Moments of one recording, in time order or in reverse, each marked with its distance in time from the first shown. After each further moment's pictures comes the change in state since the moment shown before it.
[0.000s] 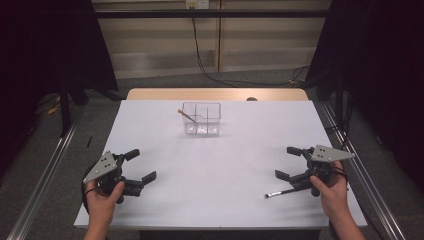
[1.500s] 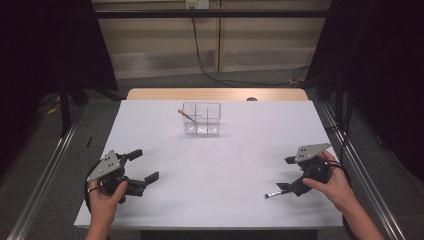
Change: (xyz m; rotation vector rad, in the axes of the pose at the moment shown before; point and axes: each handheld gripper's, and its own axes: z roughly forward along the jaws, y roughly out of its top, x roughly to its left) left arm -0.003 0.001 0.006 0.020 -0.015 0.004; right arm -0.007 0.005 0.012 0.509 0.070 -0.088
